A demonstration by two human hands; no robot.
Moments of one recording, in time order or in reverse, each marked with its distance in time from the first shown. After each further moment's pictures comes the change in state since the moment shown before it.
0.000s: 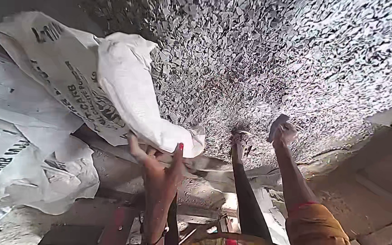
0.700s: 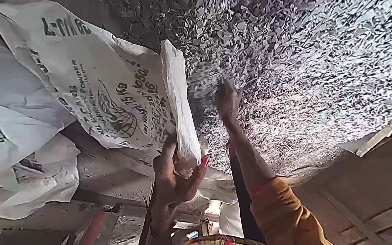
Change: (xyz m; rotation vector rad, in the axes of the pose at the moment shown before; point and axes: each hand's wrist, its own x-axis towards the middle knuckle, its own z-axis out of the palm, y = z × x) left_hand 0.051 0.009 0.002 -0.363 -0.044 0.330; right_hand -0.135 -0.259 0.076 0.031 -0.314 -0.894
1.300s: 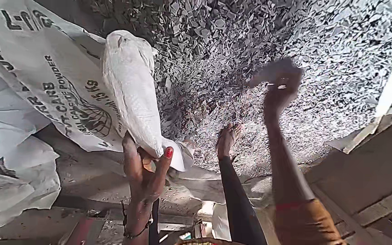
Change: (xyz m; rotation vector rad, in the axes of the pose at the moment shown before) left_hand -0.003 -0.014 0.006 0.044 0.091 -0.115; right_hand 0.032 0.079 -0.126 0.086 0.397 0.029
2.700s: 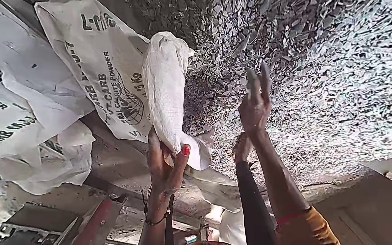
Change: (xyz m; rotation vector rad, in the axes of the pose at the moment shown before) left_hand -0.003 -0.003 -0.015 0.010 0.057 0.048; right_hand -0.075 -0.053 0.062 -0.107 -0.240 -0.419
